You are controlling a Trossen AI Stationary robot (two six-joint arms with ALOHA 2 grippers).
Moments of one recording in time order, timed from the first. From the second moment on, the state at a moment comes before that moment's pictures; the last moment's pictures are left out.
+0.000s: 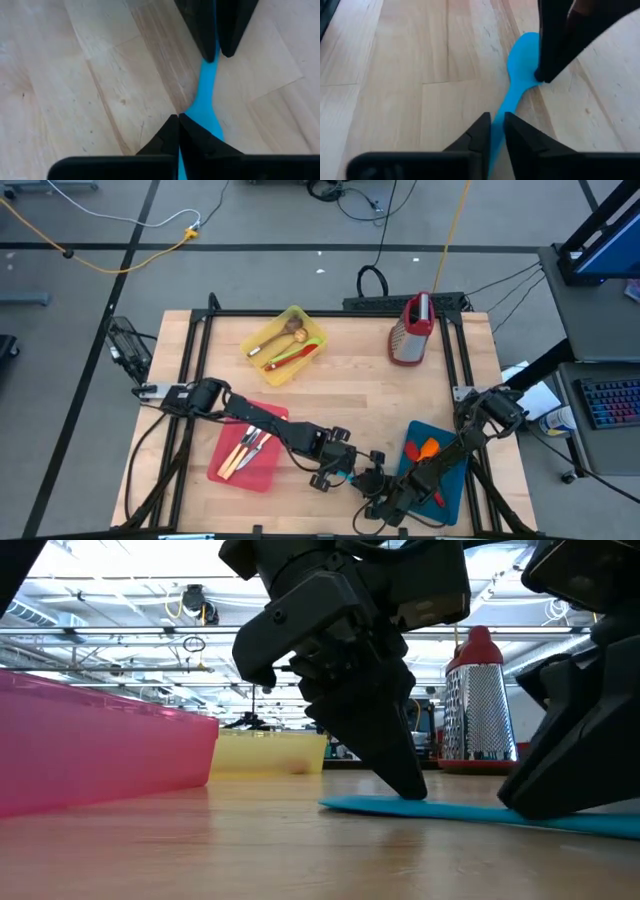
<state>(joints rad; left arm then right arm) -0.33 2.26 1.67 -0.55 0.08 0.08 0.78 1.99 0.98 0.02 0.63 0.72</state>
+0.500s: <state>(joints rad) -0.35 2.22 1.67 -0.61 0.07 0.06 0.76 1.98 0.96 0.01 0.55 0.81</state>
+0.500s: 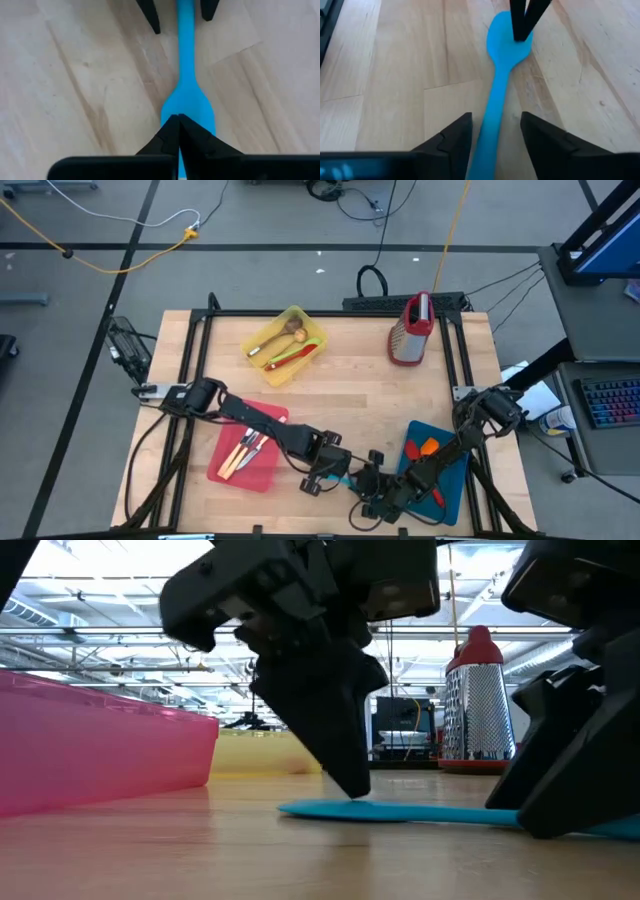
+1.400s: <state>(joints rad) -0.40 2.21 1.67 -0.65 -0.05 -0.12 0.69 1.98 0.87 0.28 0.51 0.48</state>
